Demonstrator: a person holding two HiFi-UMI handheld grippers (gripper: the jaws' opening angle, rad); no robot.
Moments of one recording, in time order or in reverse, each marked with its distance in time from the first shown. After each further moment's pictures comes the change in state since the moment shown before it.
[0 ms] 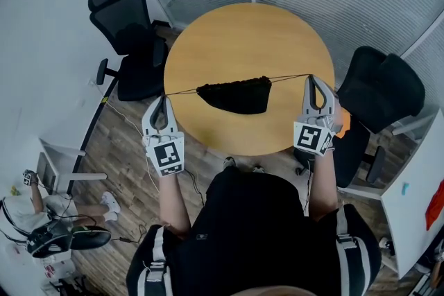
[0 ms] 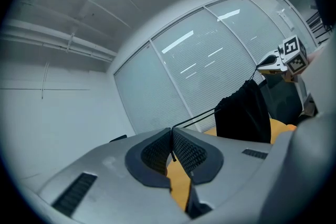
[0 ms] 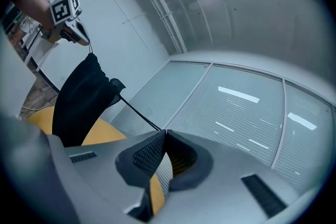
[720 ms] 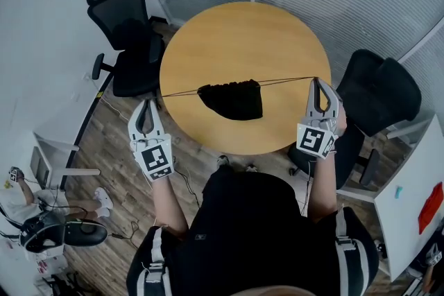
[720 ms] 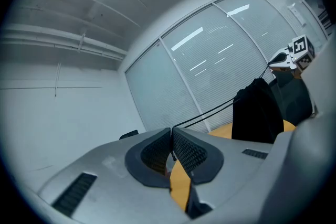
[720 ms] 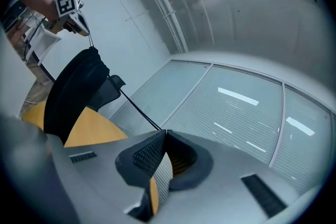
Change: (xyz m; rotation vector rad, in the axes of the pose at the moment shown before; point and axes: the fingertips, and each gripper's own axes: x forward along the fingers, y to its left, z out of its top) left arm -0.023 0.026 -0.009 -0.031 0.038 0.110; right arm -0.009 -0.018 -0.013 -0.040 0.010 -0.008
